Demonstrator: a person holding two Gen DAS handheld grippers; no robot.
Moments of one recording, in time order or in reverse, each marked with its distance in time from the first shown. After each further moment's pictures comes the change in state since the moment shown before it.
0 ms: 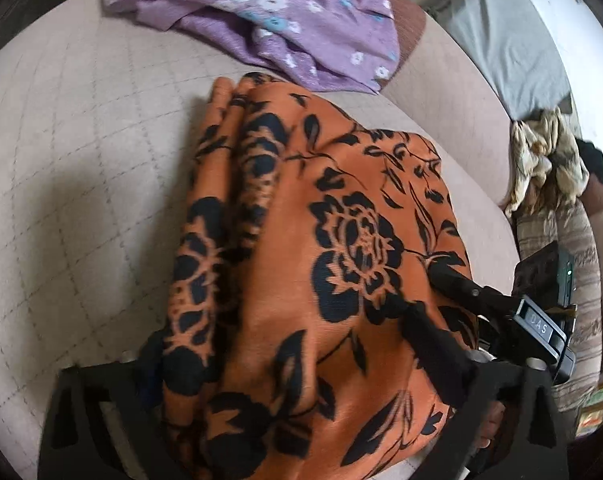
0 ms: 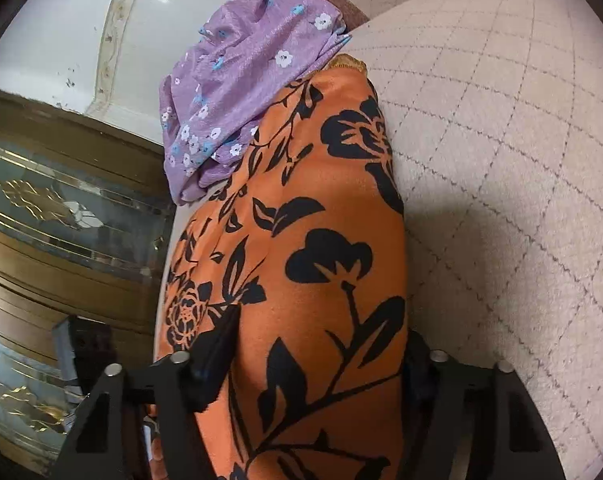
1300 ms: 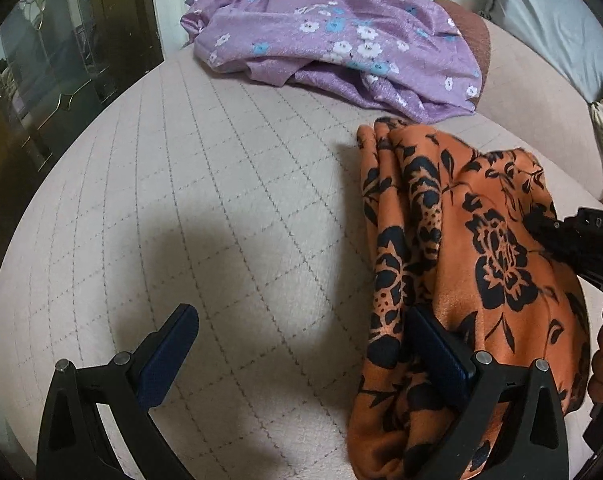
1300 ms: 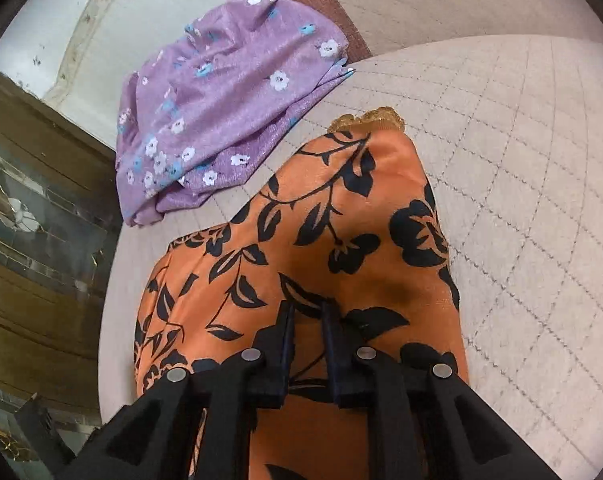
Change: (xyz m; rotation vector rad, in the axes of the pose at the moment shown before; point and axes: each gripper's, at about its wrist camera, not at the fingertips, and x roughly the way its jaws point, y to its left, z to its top) left arm -0.046 0.030 -0.013 0.072 -0.159 0.452; right arm 0.007 0.048 0.038 -0.049 -0.053 -0.277
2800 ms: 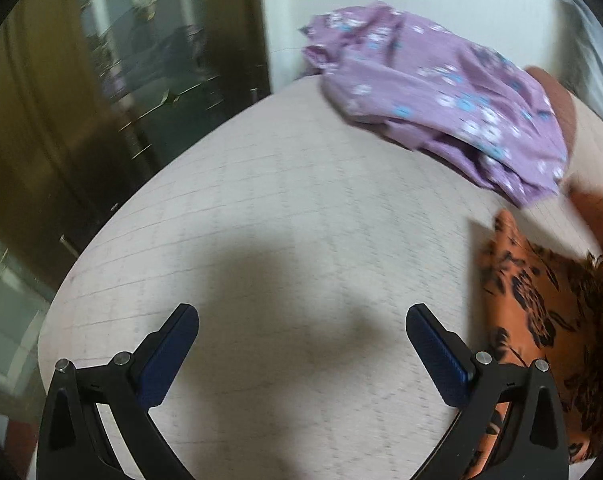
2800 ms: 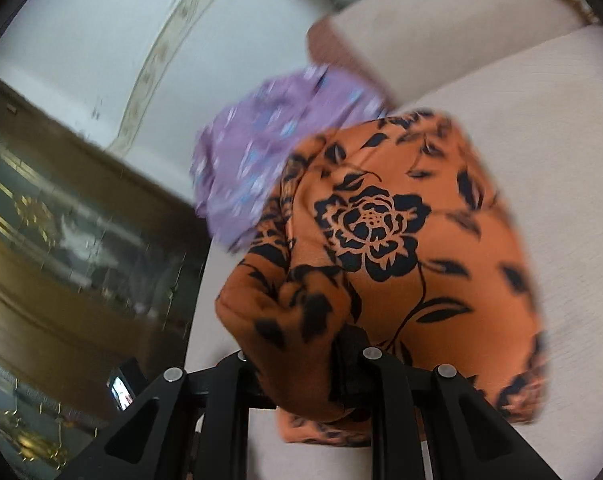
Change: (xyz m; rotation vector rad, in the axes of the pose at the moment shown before) left arm -0.036 0.077 0.004 -0.225 -0.122 0.260; right arm -0.112 0.040 -0.078 0.087 -0.162 0.226
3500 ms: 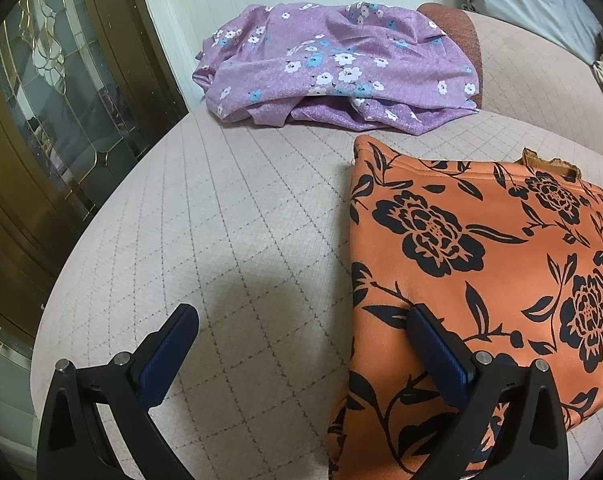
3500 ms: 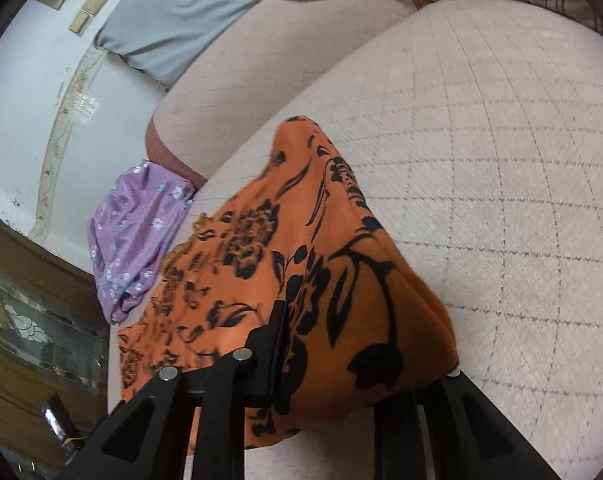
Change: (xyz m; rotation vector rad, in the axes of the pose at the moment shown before) left arm -0.012 -0.118 -0.052 0.319 -0.048 -0.061; right arm -0.125 -0.242 0.020 0.202 -0.200 -0.249
